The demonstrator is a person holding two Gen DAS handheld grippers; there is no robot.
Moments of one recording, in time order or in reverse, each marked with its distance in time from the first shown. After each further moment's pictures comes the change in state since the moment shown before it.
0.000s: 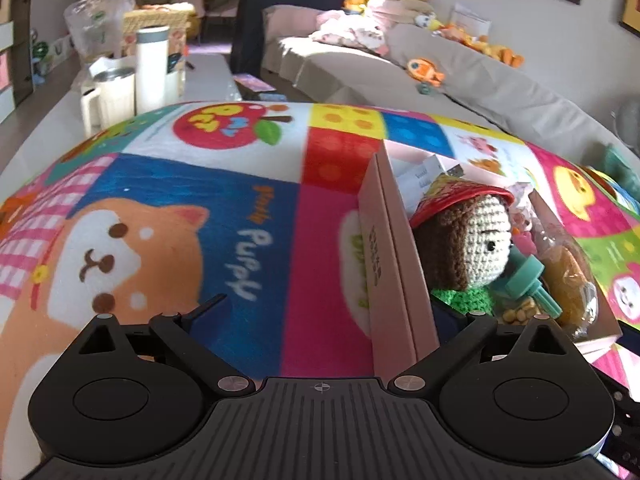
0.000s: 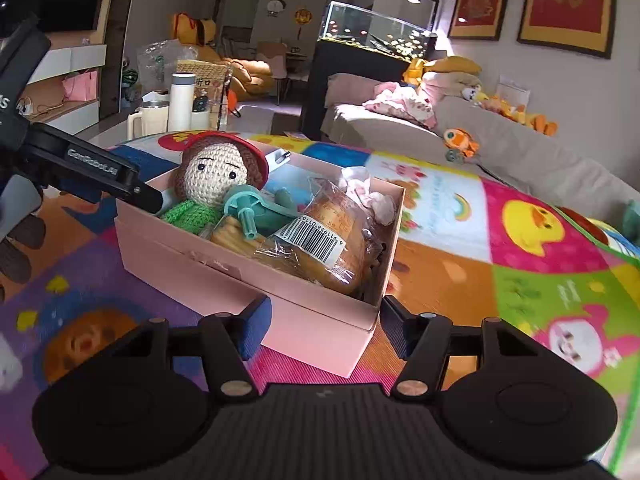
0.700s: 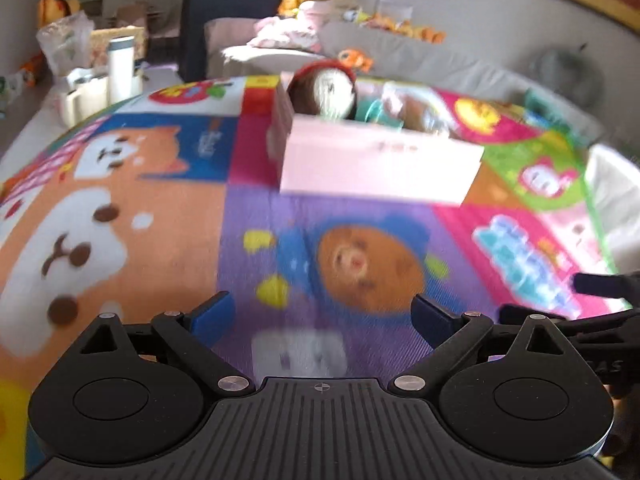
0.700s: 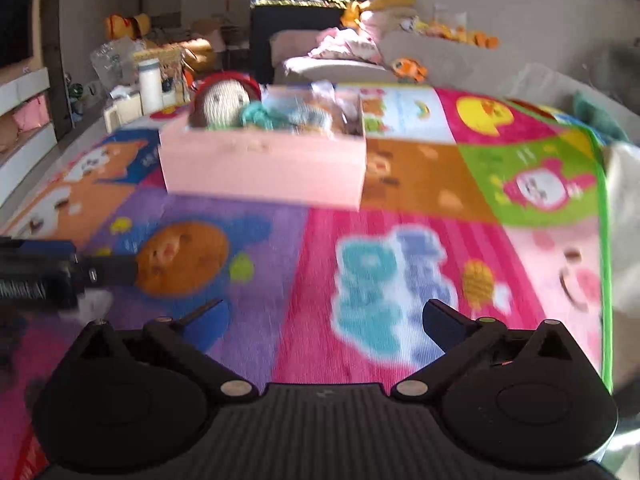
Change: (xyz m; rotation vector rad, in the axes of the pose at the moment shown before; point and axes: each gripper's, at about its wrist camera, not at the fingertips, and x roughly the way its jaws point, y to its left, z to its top) left arm -0.107 -0.033 -0.144 0.176 -0.053 -0.090; right arm -0.084 0.044 -0.067 0.255 0.164 -0.088
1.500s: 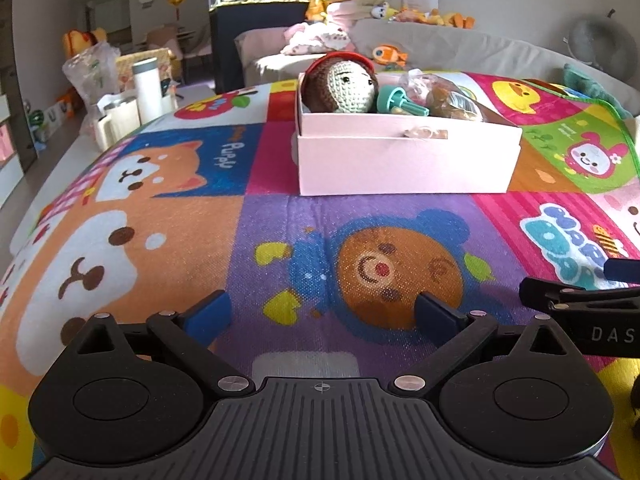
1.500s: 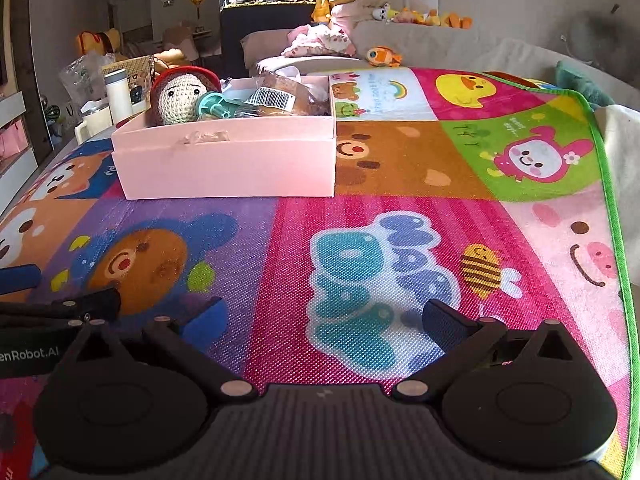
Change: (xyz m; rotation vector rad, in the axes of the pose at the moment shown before) left arm 0.024 -0.016 0.006 0.046 0.008 0.166; right arm 0.035 -0.013 0.000 0.095 -0.013 -0.015
